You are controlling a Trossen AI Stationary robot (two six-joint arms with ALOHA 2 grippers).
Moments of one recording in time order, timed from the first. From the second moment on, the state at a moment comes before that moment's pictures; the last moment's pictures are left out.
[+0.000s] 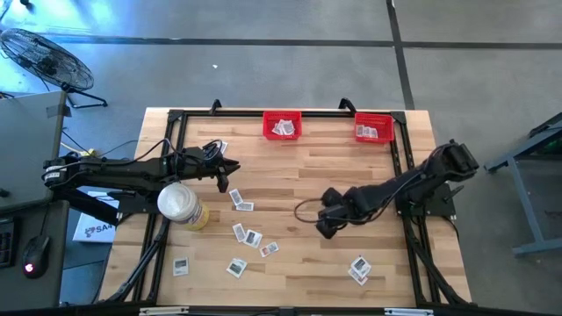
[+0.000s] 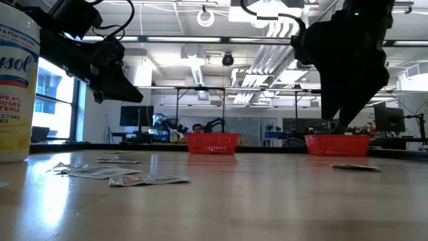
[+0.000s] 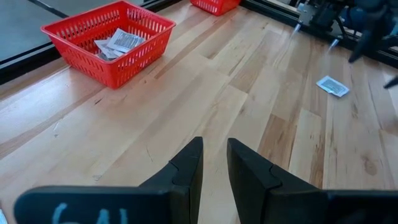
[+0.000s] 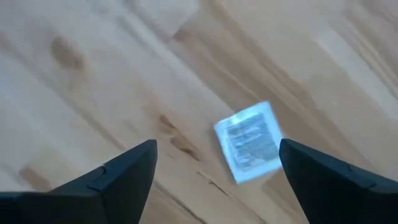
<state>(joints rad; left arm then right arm) 0.21 0.82 0.27 0.15 -0.14 -0.29 0.35 1.60 1.03 -0.80 0.21 1.11</state>
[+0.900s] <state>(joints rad) 0.21 0.82 0.27 0.16 -0.14 -0.29 0.40 1.61 0.69 -0.29 0.34 0.58</state>
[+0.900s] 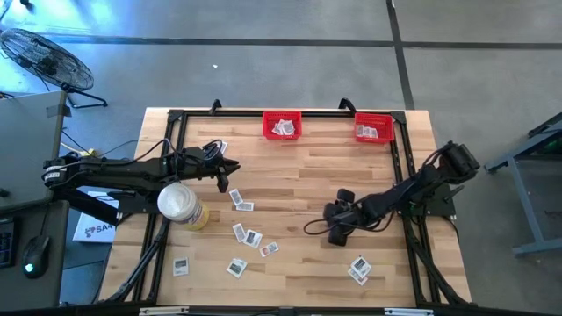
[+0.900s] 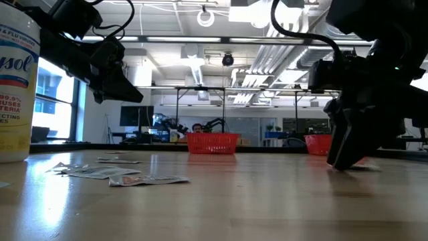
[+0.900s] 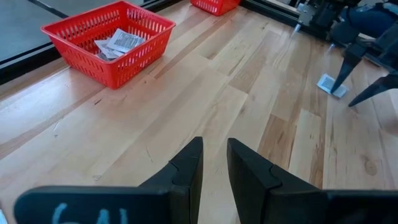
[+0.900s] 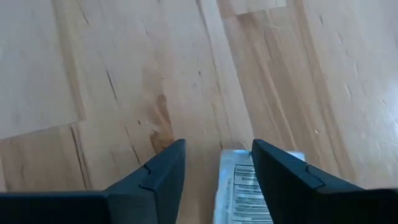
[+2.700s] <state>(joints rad) 0.21 0.82 0.27 0.15 -0.14 -0.29 -0.14 1.64 0.86 0.22 0.30 -0.01</state>
